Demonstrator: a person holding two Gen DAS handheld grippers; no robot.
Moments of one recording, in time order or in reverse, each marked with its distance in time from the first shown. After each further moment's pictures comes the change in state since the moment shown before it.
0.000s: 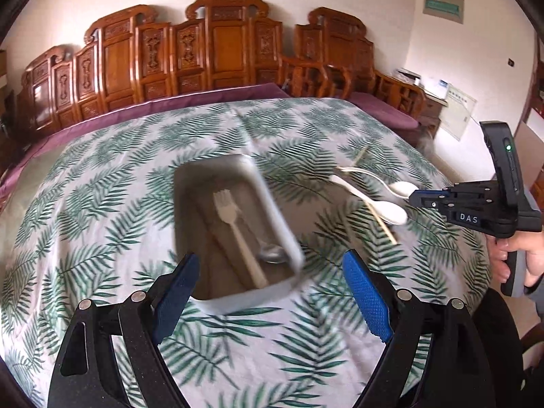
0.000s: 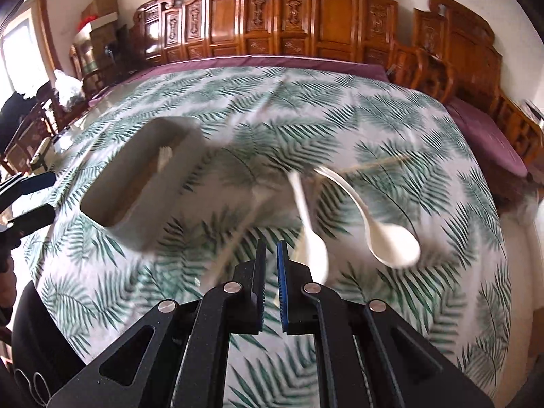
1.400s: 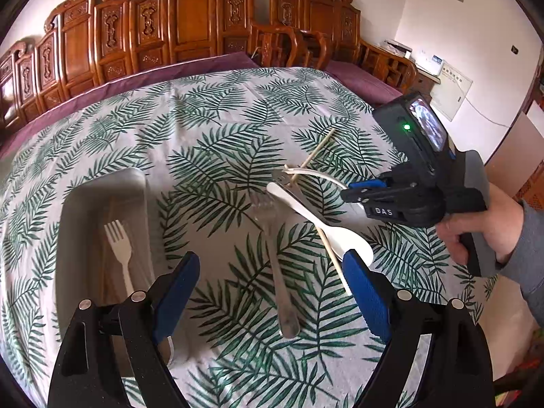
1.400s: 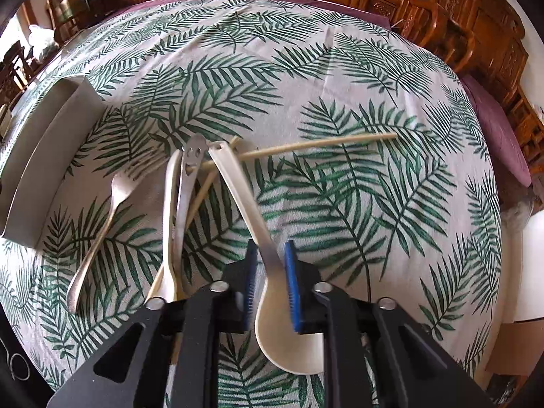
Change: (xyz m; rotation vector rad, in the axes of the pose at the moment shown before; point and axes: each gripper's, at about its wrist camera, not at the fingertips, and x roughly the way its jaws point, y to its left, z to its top) left arm 0.104 -0.087 0.060 0.010 0.152 -0.066; right arm 0.113 -0.077 0.053 -0.098 0.273 -0.069
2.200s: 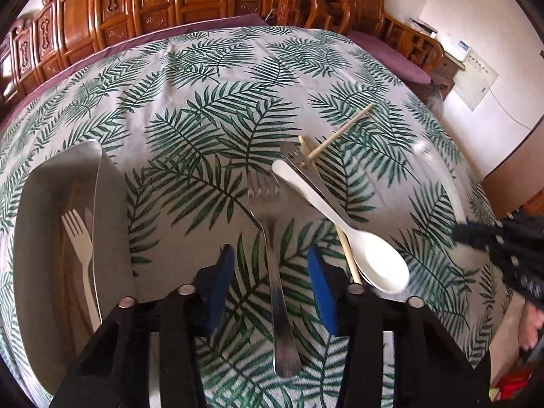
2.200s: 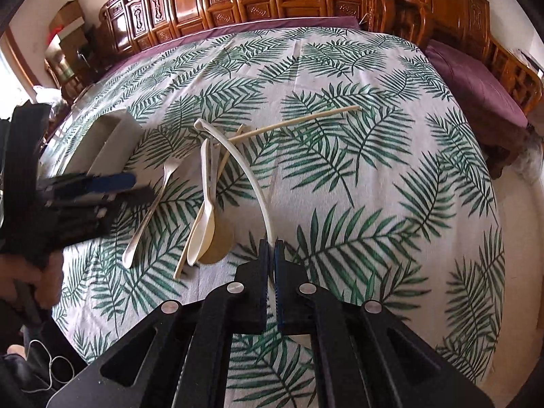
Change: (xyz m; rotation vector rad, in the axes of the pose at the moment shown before) left arm 0.075 0.004 0.016 -0.066 0.149 0.041; right arm -0.070 -0.017 -0.077 0.178 -0.110 0.124
